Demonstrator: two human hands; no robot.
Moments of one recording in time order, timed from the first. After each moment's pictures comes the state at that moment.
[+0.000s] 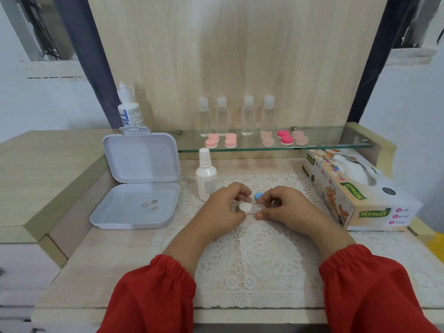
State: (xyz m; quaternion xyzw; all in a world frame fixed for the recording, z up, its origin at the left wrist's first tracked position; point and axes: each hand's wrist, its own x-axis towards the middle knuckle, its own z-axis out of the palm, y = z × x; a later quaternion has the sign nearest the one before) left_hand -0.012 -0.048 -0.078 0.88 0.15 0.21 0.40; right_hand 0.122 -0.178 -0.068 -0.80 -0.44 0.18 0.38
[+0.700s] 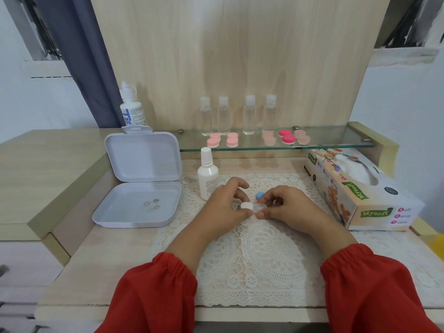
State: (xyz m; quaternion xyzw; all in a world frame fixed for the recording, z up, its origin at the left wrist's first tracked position) left_hand -0.013 -0.049 -0.078 0.87 0.16 0.20 0.42; right_hand 0.120 -0.180 -0.066 -0.79 -0.44 0.18 0.38
